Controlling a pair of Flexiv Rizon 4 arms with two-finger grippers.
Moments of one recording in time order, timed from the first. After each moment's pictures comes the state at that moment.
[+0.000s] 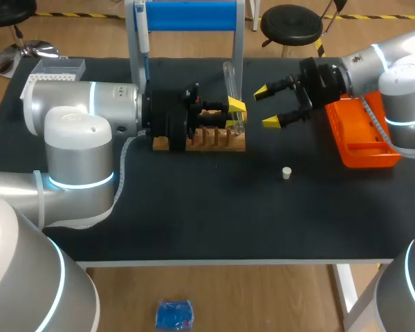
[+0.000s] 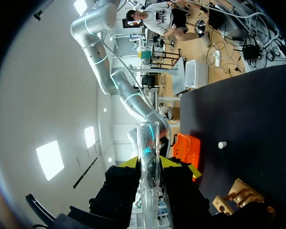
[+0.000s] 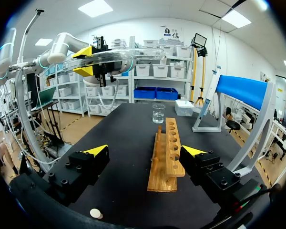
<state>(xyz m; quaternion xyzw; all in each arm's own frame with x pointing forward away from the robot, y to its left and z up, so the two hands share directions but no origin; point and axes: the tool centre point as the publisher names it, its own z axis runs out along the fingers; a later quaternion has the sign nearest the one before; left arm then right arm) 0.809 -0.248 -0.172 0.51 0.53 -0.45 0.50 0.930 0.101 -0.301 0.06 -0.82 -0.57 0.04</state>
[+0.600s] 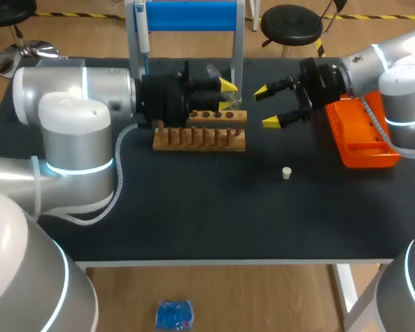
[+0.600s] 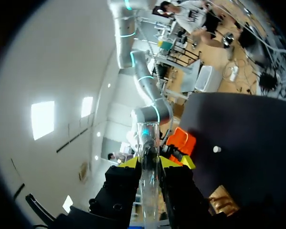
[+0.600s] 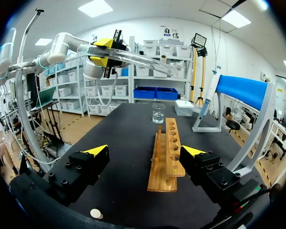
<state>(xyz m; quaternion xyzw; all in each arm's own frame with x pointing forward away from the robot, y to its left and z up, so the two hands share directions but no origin) 0.846 -0.230 -0.155 0.39 0.65 -0.49 0.43 0.930 0.101 -0.301 0.06 -0.82 -0.57 0.04</state>
